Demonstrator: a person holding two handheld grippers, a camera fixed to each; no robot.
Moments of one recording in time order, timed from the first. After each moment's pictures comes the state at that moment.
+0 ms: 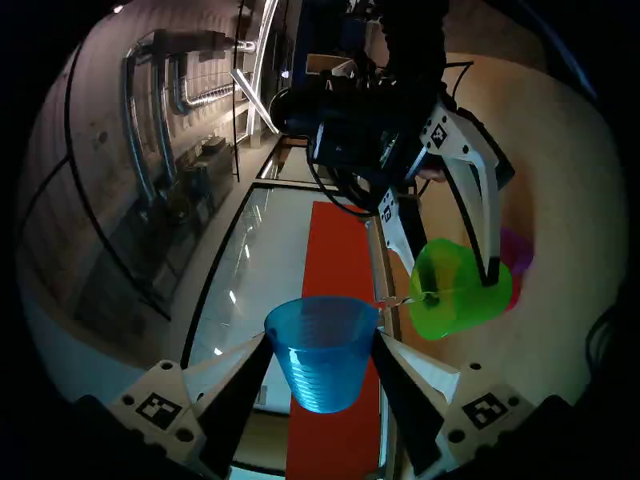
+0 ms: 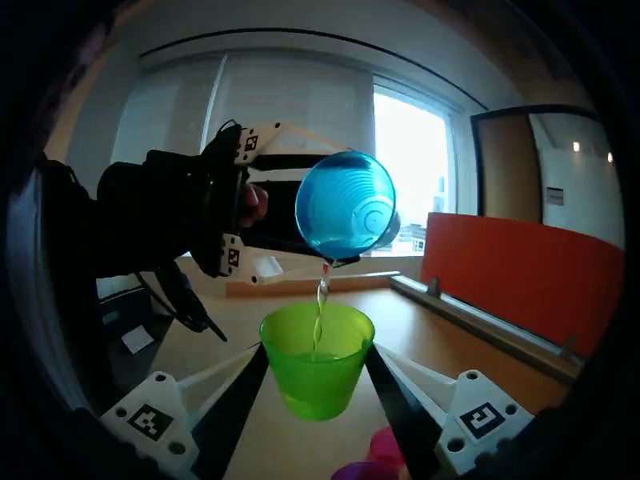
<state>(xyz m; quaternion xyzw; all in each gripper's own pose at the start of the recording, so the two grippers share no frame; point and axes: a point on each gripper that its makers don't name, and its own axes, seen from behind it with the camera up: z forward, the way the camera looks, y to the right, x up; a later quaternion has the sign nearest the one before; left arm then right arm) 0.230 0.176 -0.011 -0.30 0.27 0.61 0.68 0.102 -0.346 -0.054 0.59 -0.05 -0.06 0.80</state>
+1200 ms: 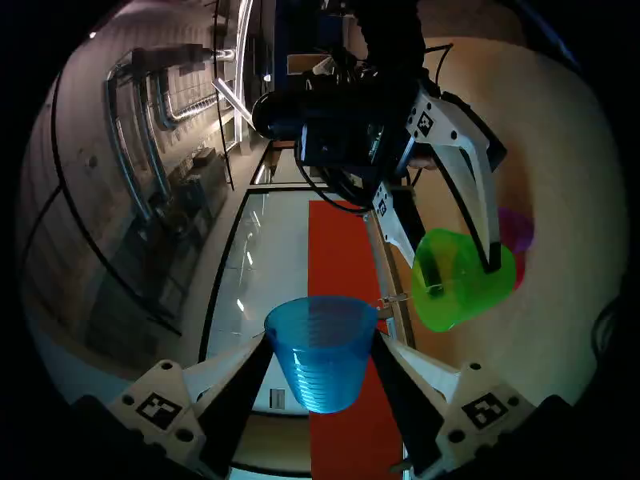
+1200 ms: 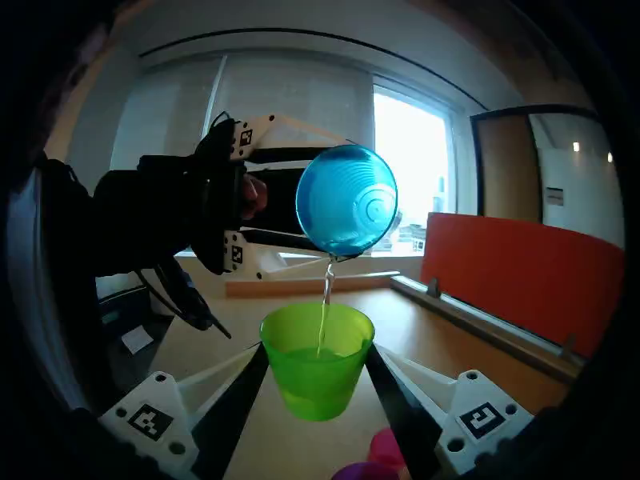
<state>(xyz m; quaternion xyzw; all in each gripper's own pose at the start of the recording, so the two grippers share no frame) 0.237 0.177 -0.013 -0.28 0.28 0.65 0.65 0.101 -0.348 -0.054 0.59 -0.04 -0.06 0.80</state>
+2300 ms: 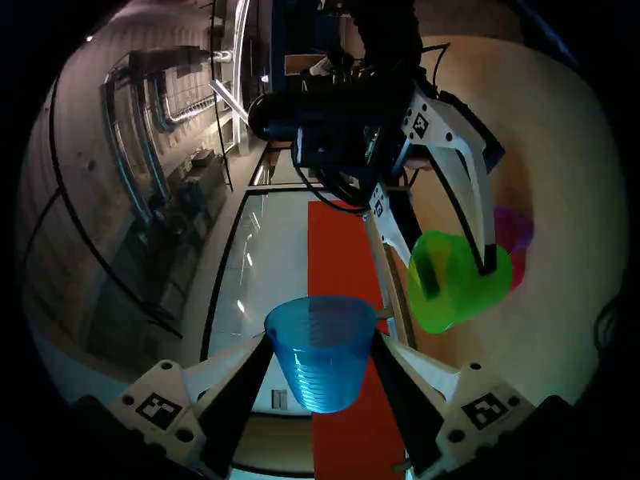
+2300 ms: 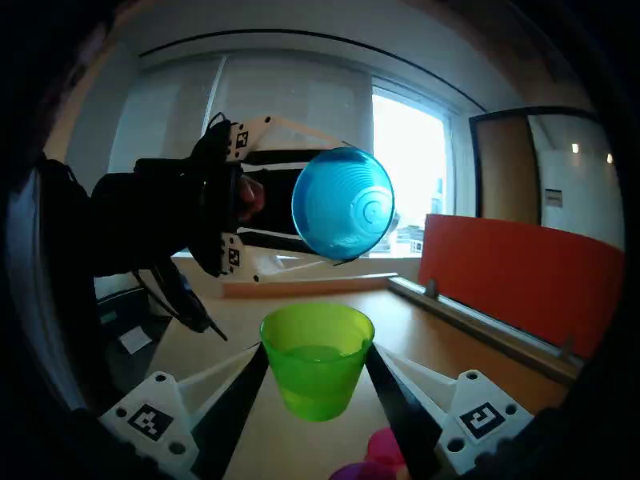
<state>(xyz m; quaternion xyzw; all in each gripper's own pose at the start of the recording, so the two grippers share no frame) 0.236 0.180 -0.014 -0.28 0.28 0.65 0.64 0.103 -0.347 -0.050 0.59 -0.04 -0.06 0.80</state>
